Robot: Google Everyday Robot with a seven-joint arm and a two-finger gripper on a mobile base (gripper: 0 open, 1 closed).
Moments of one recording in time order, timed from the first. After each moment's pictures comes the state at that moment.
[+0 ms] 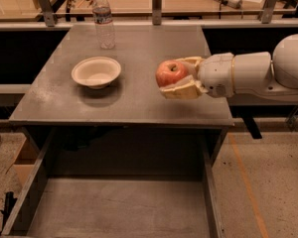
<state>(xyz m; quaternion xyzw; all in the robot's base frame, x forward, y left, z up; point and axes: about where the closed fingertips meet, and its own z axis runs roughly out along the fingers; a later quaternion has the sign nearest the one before) 0.570 -0.059 0.912 -0.53 0.63 0.26 0.51</state>
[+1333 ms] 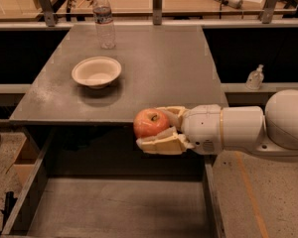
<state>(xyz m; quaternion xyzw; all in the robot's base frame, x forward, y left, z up) 0.441 -0.007 0.871 -0.48 0.65 0.35 0.47</state>
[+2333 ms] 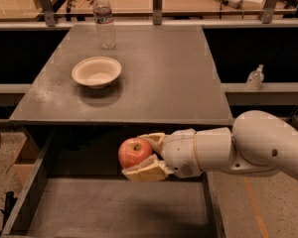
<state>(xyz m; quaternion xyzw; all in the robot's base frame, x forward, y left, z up) 0.413 0.027 0.807 -0.51 0.67 0.35 0.41</state>
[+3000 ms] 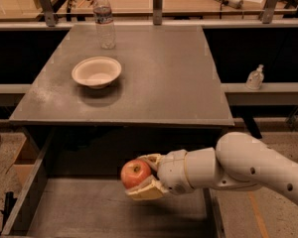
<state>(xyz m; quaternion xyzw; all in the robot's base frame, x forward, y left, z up) 0.408 0.029 0.726 -0.54 0.68 0.32 0.37</state>
